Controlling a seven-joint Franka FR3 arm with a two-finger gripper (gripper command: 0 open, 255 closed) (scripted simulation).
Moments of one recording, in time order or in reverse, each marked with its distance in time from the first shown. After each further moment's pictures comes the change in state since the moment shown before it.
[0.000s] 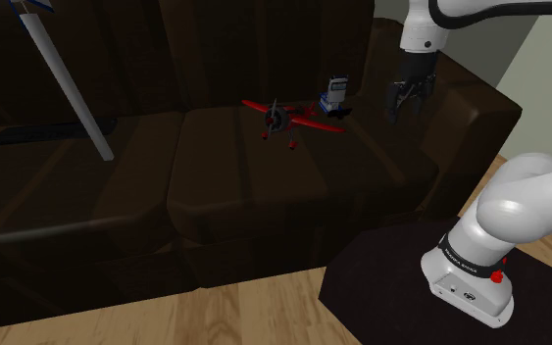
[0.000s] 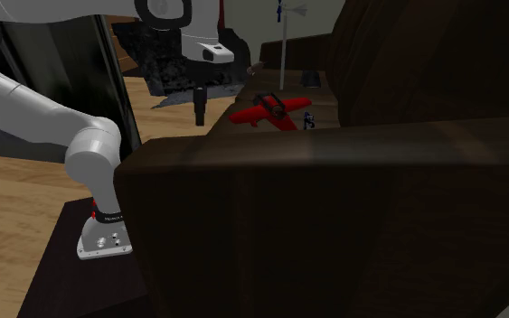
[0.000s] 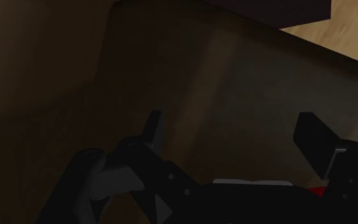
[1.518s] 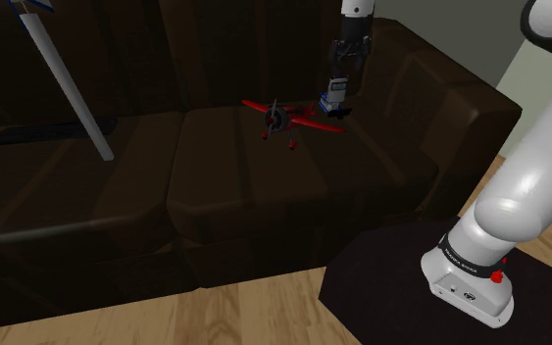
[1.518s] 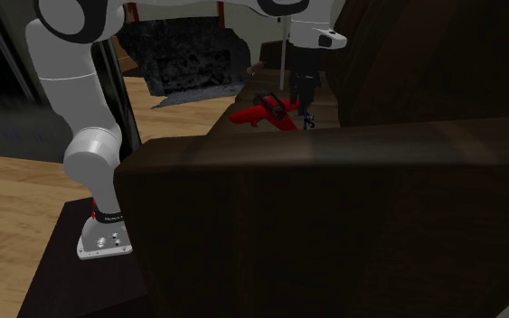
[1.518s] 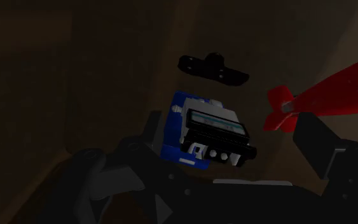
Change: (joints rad) arm -0.035 0.797 -0.132 0.777 0.051 0.085 -0.133
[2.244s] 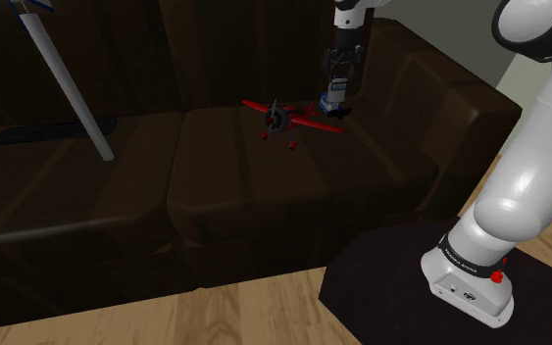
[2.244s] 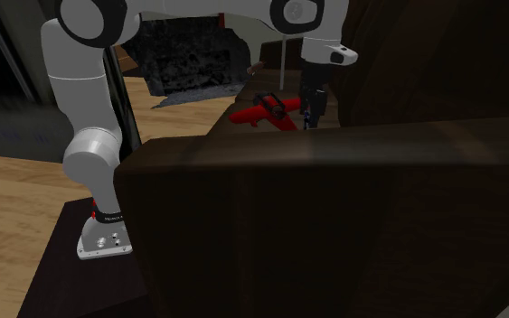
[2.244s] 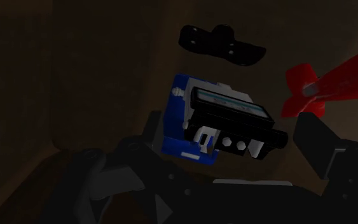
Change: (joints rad) arm -0.011 0.097 -0.008 0.032 0.022 0.070 -0.017
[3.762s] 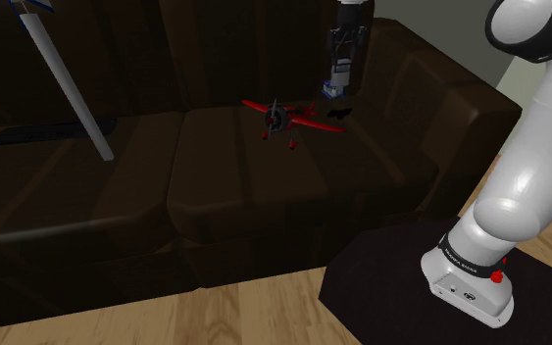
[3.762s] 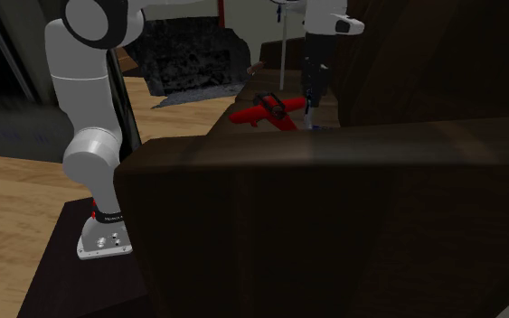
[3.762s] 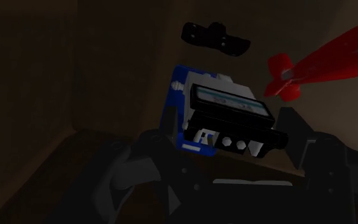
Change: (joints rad) arm -0.005 0.025 -0.003 0.191 0.005 -0.166 -0.002
